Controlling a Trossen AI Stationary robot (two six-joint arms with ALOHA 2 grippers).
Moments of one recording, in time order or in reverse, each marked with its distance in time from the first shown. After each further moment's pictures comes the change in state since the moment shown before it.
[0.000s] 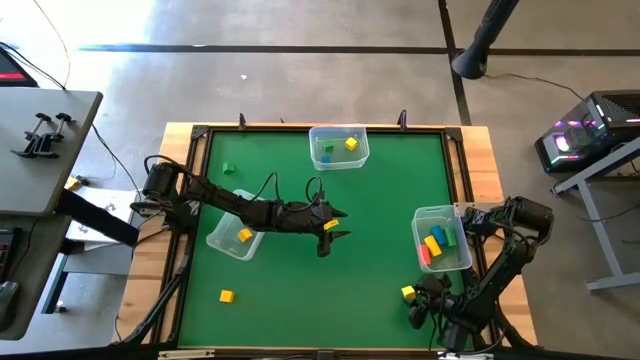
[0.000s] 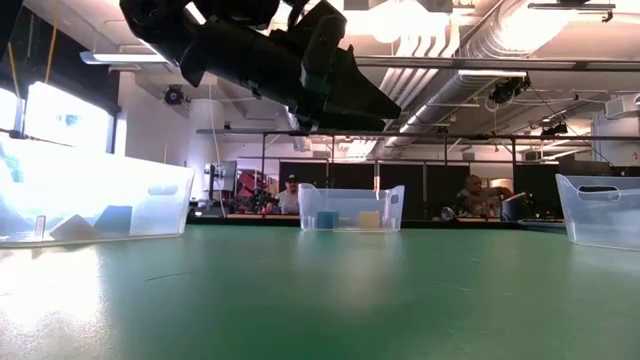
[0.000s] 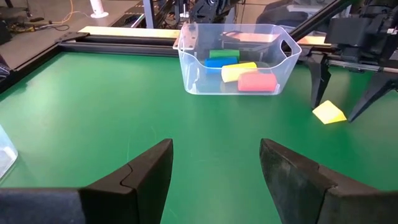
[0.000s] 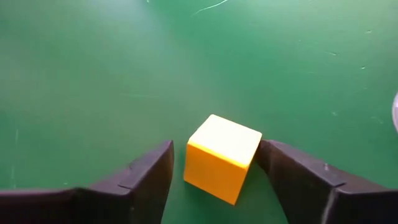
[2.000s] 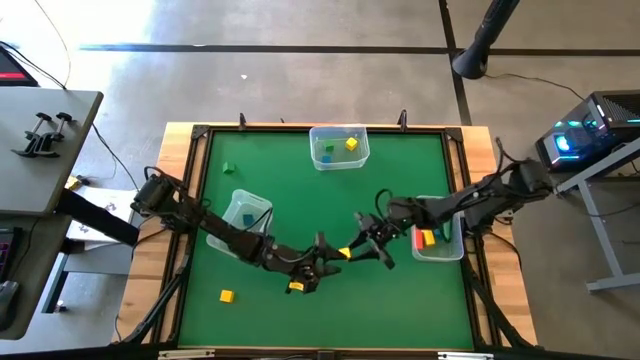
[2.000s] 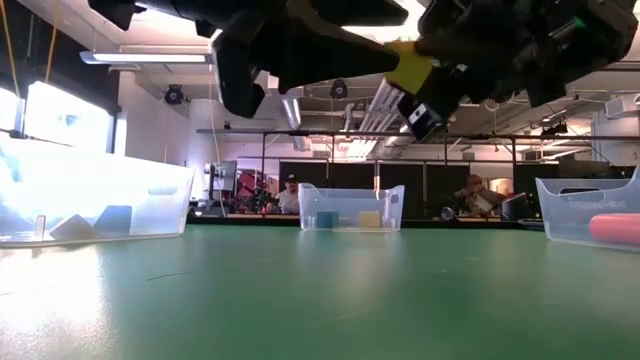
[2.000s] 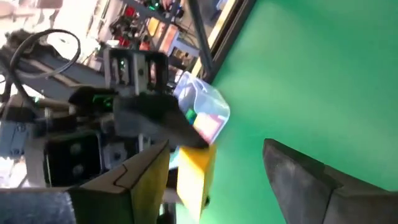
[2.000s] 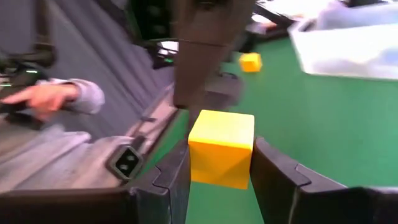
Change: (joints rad) left arm -0.289 0.000 0.024 0.054 -0.193 1.056; right arm -1.007 -0.335 -0.354 1.378 -1.037 -1.704
